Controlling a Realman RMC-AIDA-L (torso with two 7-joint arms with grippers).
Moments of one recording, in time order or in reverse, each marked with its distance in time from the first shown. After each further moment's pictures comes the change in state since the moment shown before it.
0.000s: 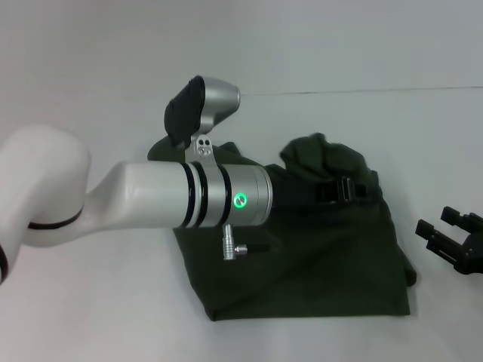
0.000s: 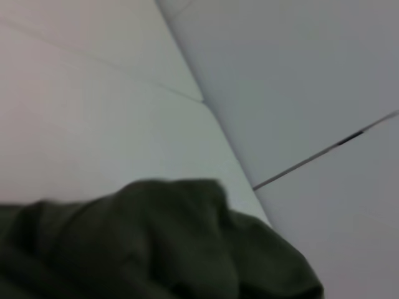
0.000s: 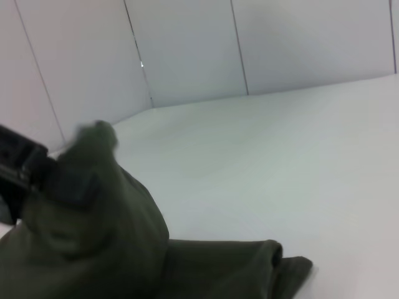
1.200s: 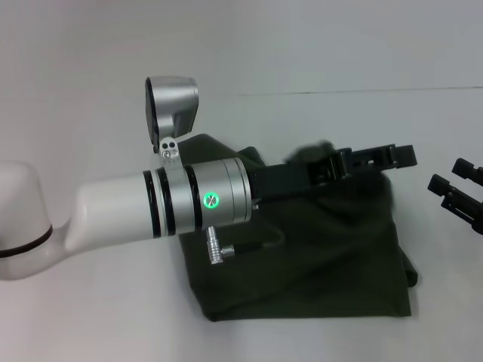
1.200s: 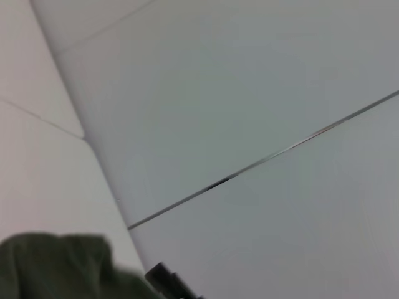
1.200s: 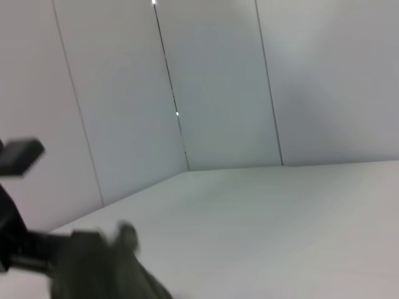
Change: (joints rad) left arm 0.074 0.001 -0.079 -0.063 -0.321 0.253 0.266; right arm 0.048 -0.011 0.057 -0.108 0.000 -0.187 0.062
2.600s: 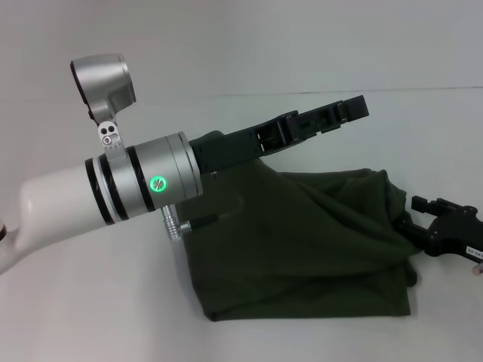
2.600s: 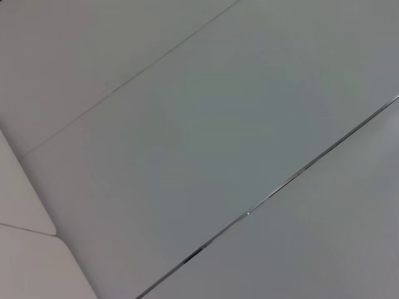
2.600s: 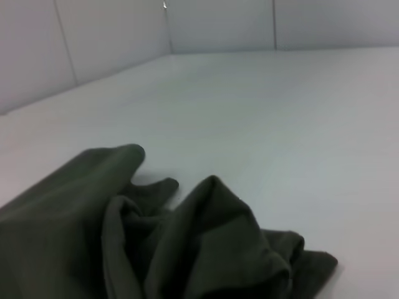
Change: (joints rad) left arm 0.046 0.009 -0.204 -0.010 0.004 0.142 0.221; right arm 0.055 0.021 -0.222 0.055 -0.018 0.348 0.017
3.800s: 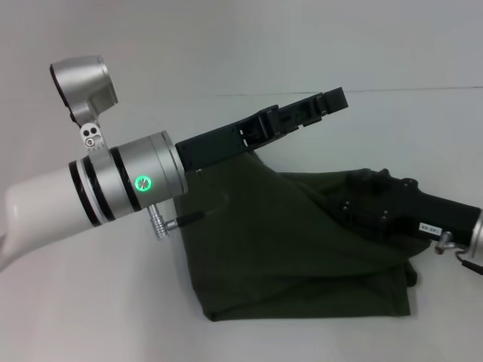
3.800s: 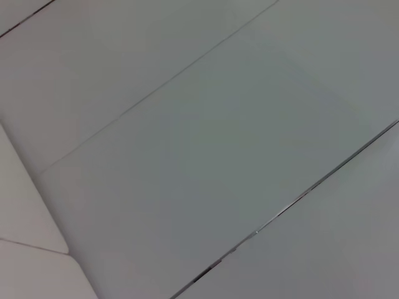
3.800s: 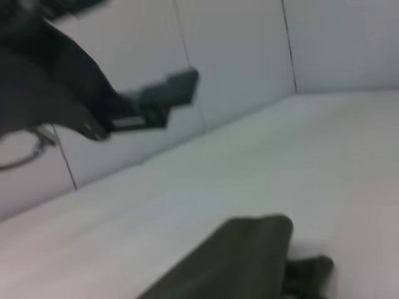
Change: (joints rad) left arm 0.023 0.002 -0.042 0.000 0.005 0.006 0.015; right arm 0.060 0.001 -0.265 -0.041 0.153 -0.170 0.141
